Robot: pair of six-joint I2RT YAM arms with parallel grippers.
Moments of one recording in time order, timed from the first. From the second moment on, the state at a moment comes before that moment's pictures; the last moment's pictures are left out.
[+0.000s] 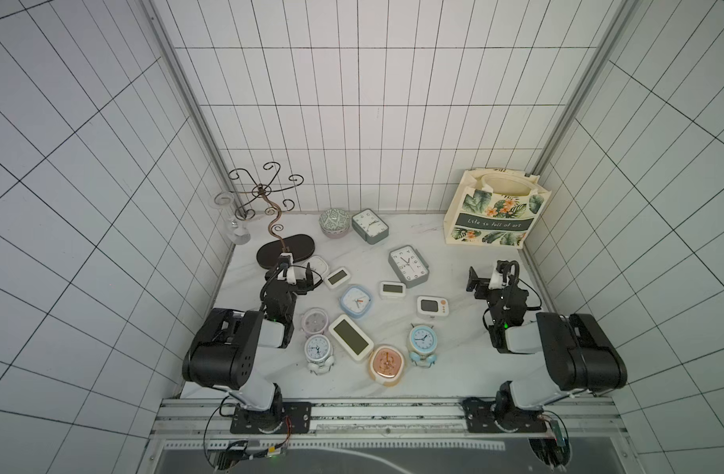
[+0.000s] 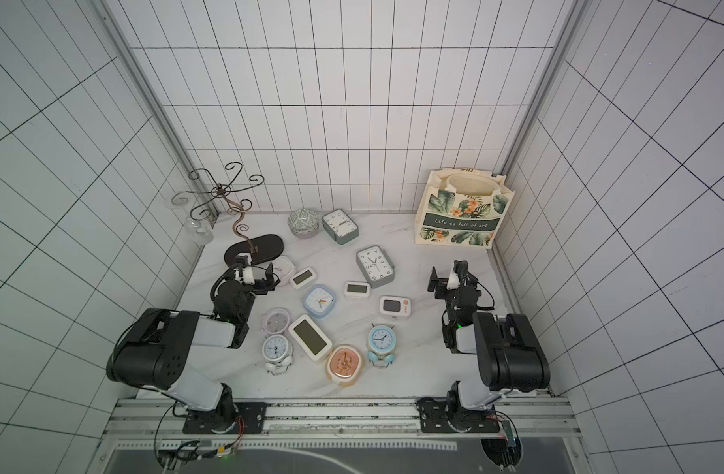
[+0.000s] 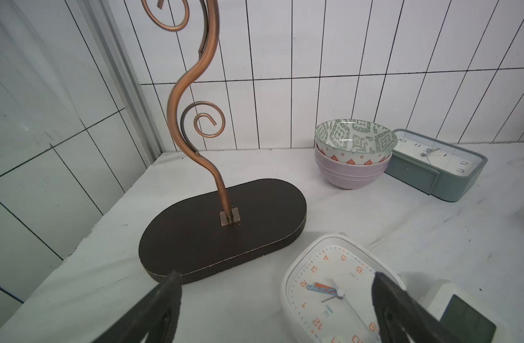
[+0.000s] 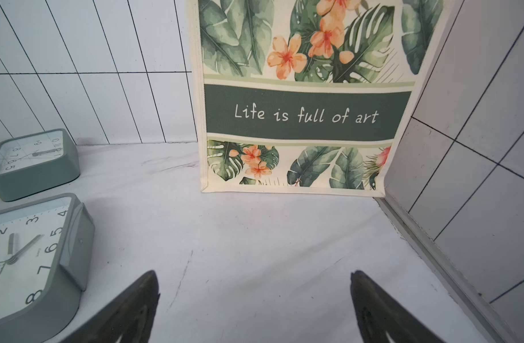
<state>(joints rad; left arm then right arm) -0.08 1.58 0.34 1.10 -0.11 0.02 -0.03 1.55 0.26 1.17 0.05 -0.01</state>
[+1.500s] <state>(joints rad) -0.34 1.13 0.54 0.67 -0.40 -0.07 0.04 1.07 0.35 0.77 0.09 0.02</state>
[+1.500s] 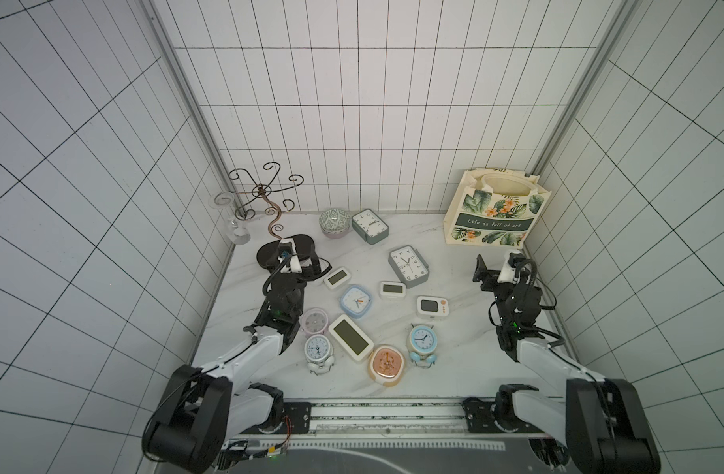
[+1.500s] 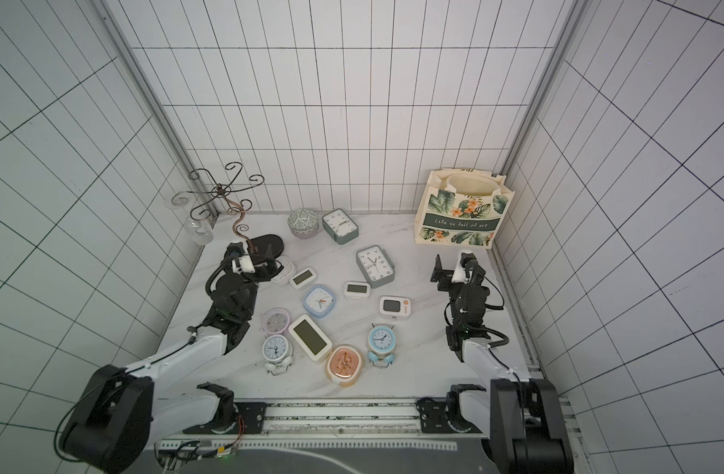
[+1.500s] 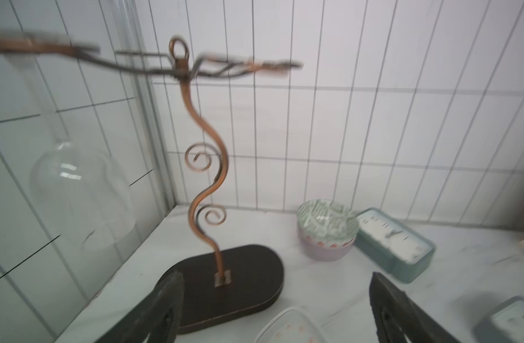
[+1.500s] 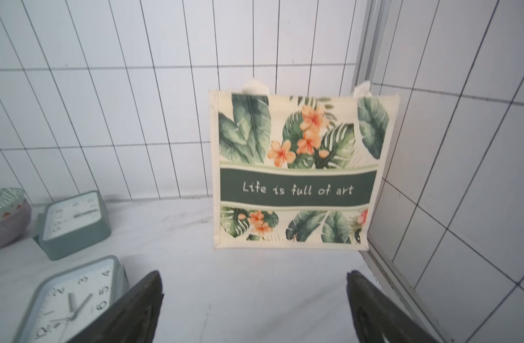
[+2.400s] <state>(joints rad) -0.41 1.74 1.01 0.37 0.50 -0.82 0.09 1.72 1.08 -0.09 -0.64 0.16</state>
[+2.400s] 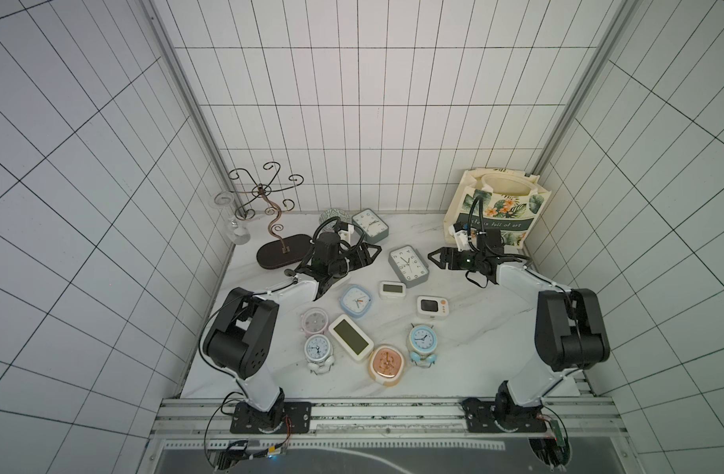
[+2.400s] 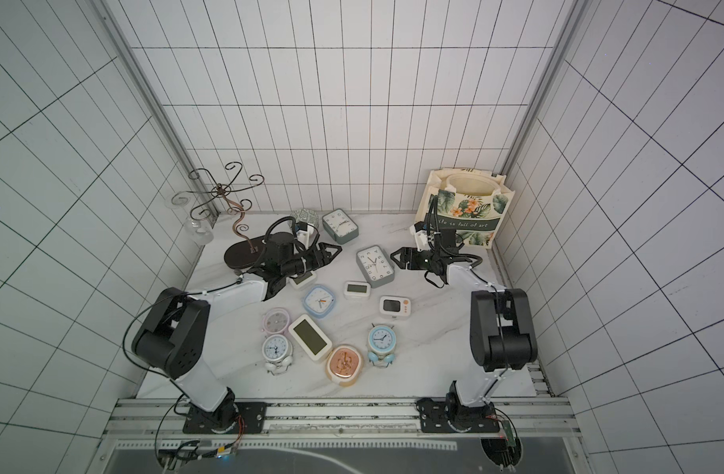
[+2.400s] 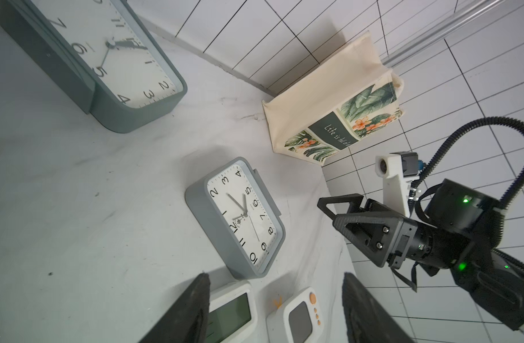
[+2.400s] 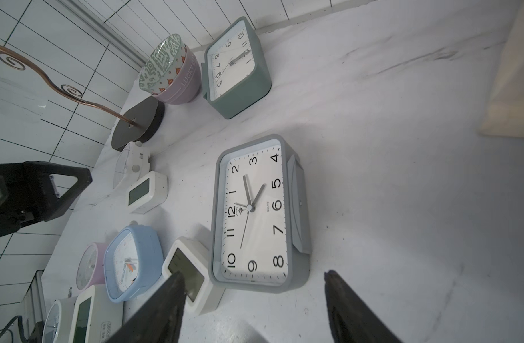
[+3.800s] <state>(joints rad) -0.50 2.20 1.30 0.37 0.51 -0.89 0.14 2.04 1.31 -0.16 -0.73 0.06</state>
